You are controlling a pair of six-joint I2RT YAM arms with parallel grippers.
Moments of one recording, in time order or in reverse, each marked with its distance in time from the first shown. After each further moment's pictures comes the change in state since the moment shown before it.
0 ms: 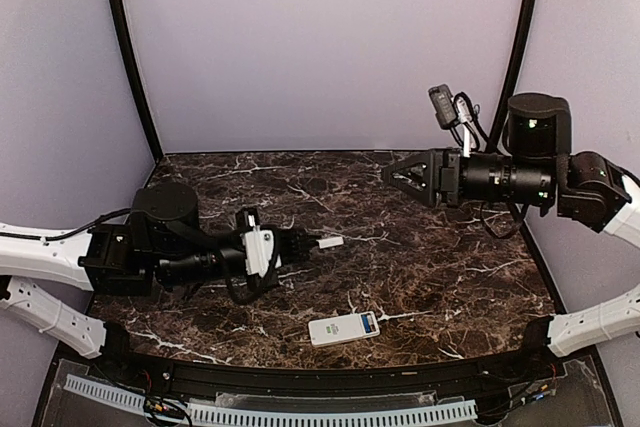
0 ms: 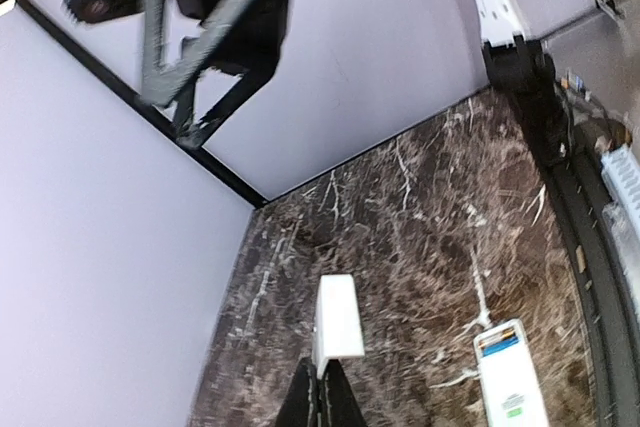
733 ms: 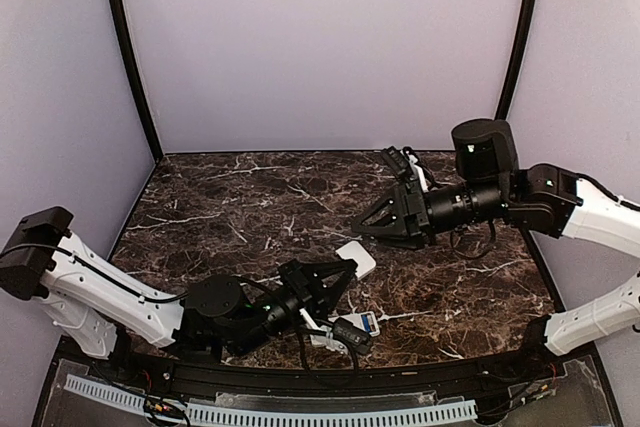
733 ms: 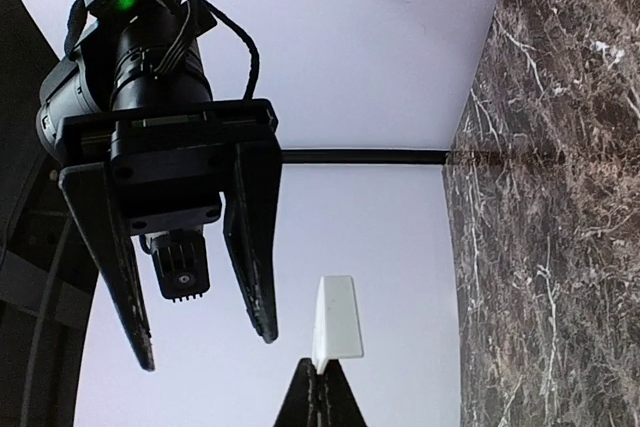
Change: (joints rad) left arm -0.185 0.394 -0.211 0.900 -0.405 0.941; right arm -0.051 0.126 -0.097 0.030 -0.420 0.461
